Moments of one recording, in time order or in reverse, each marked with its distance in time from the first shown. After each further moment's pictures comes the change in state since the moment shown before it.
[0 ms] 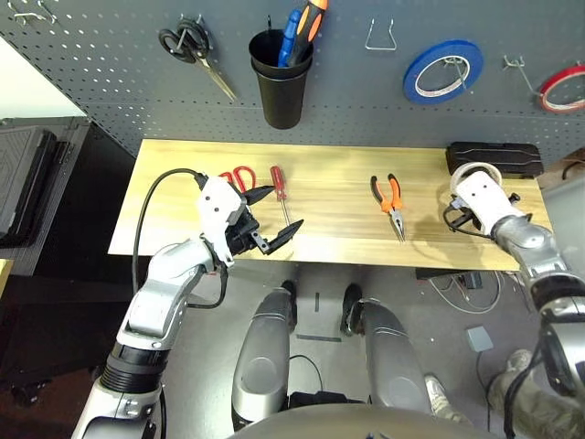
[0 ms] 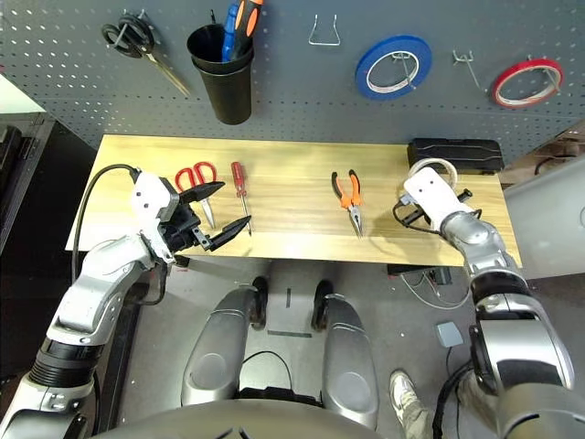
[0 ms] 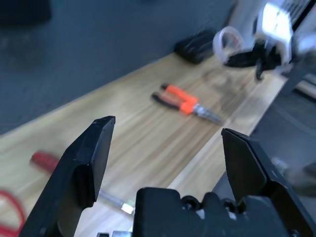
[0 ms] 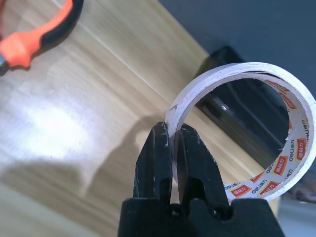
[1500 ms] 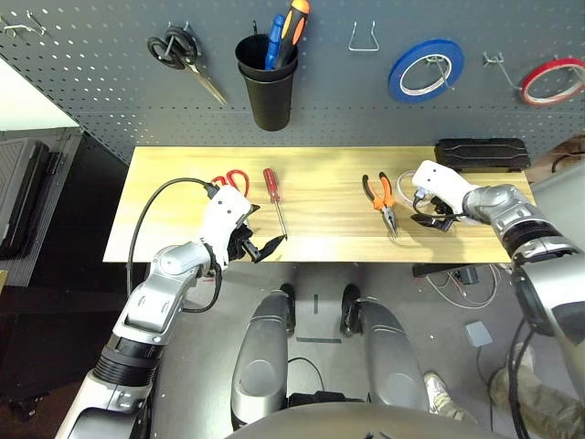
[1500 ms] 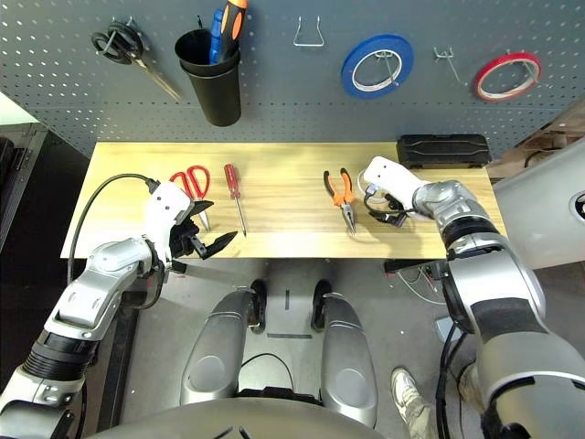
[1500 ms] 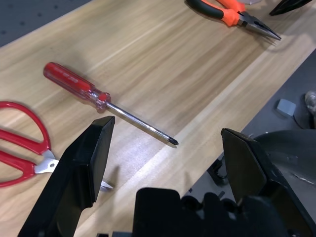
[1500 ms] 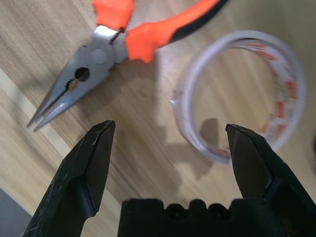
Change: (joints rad) left arm -0.005 0.082 -0.061 0.095 0.212 0.203 0.101; right arm -0.579 0.100 0.297 0.484 -0.246 0.335 0.393
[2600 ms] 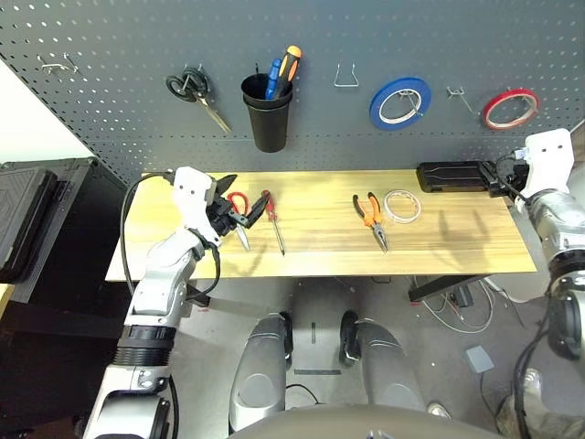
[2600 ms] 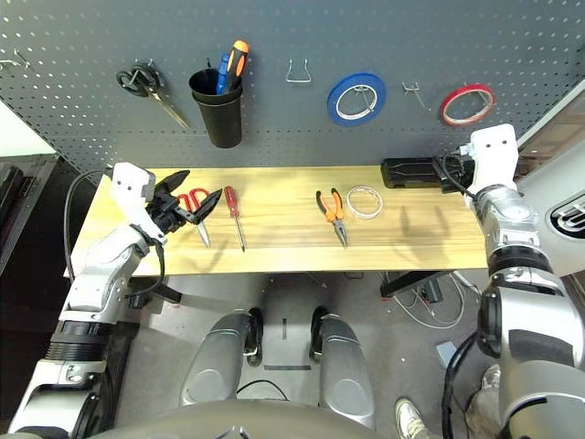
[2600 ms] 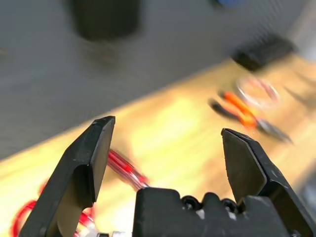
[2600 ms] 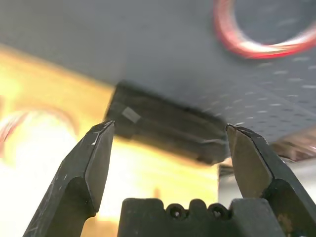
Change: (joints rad) left arm -0.050 -0.077 0.065 0.204 -0.078 -0.213 0.035; right arm 0.183 -0.191 -0.350 -0.166 0.362 -0.056 -0.133
